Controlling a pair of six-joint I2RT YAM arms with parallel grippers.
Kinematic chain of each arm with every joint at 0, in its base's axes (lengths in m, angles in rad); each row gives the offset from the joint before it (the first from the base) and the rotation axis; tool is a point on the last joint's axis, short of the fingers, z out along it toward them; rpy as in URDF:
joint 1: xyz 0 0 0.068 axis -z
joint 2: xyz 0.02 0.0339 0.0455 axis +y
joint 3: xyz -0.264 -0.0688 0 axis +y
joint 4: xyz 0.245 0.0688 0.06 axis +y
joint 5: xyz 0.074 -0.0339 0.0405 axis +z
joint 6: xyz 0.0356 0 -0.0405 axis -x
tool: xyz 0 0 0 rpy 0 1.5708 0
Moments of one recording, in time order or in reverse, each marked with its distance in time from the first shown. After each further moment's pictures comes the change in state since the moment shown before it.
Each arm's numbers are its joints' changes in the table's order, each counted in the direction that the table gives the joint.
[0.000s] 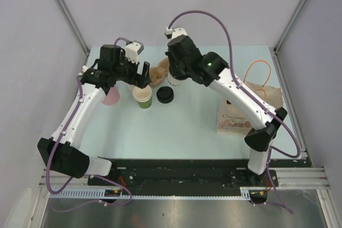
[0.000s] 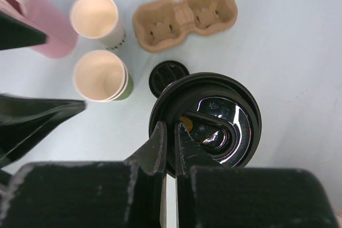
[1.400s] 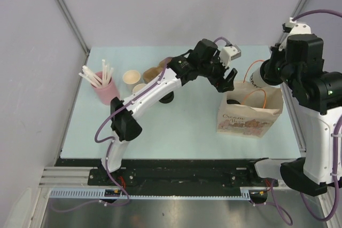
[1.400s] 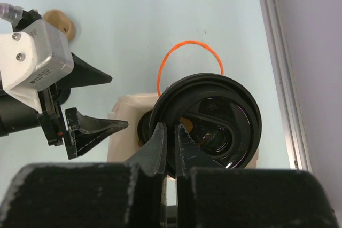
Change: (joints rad) left arm 0.621 0.761 -0.872 -0.017 -0.100 0.077; right arm 0.592 -0.580 0.000 0.435 0.056 0.071
